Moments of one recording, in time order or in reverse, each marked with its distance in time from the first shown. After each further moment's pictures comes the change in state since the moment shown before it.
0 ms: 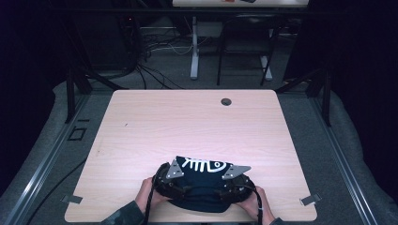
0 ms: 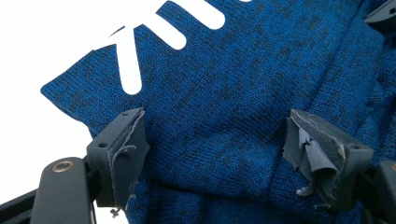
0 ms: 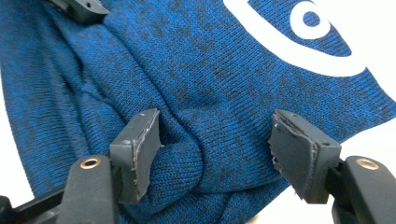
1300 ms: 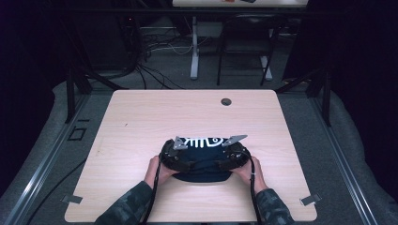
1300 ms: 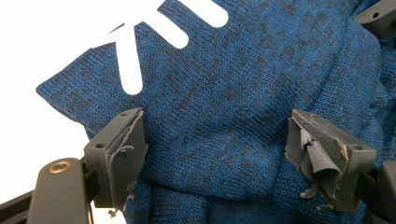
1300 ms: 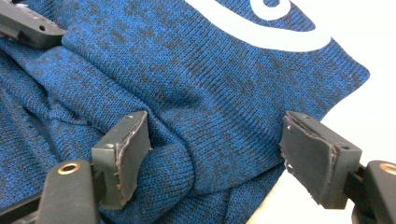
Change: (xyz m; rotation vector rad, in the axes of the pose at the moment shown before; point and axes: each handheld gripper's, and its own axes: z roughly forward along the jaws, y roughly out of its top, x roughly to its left) left arm 0.064 0.037 0.041 0.017 0.063 -0.106; right arm -0.085 0.045 0.042 -0.002 -0.051 0.091
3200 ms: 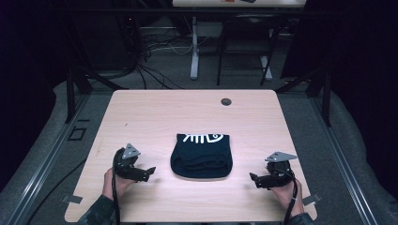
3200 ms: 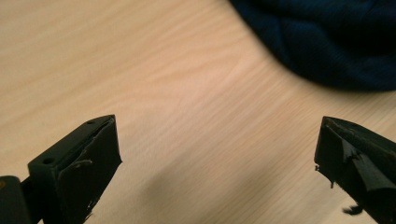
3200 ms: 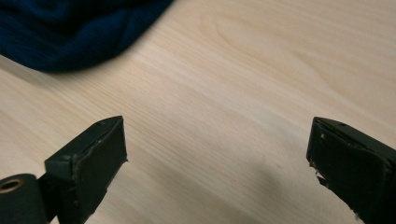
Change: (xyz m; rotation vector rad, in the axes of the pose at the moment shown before) left arm 0.055 -0.098 -0.089 -0.041 0.143 -0.181; right arm -0.025 -0.100 -0.094 -0.078 -0.175 0.183
